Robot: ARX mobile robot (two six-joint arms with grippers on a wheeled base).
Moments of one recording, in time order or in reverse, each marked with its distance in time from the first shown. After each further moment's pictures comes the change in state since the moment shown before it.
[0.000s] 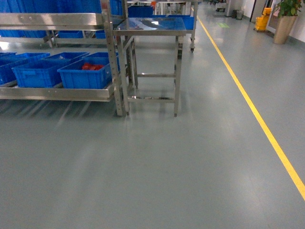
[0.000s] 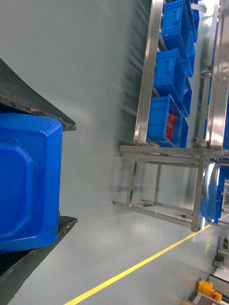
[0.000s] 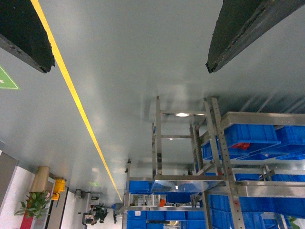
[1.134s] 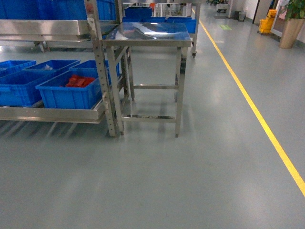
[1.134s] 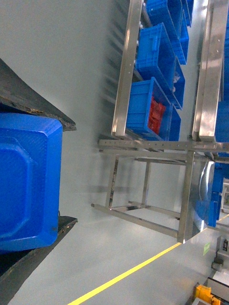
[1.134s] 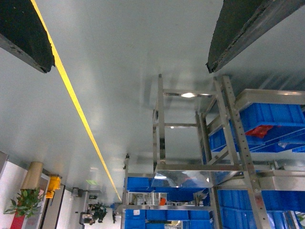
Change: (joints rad) left arm 0.000 0.000 0.000 -0.002 0.000 0.000; right arm 0.000 0.000 0.000 -0.007 0.000 0.000
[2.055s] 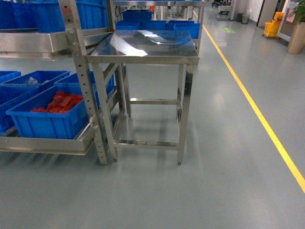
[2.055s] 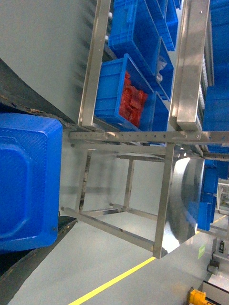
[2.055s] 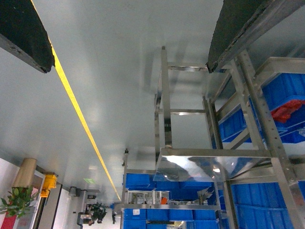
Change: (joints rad) left arm 0.000 0.000 0.000 0.001 0.000 0.000; right arm 0.000 0.000 0.000 0.005 0.000 0.000
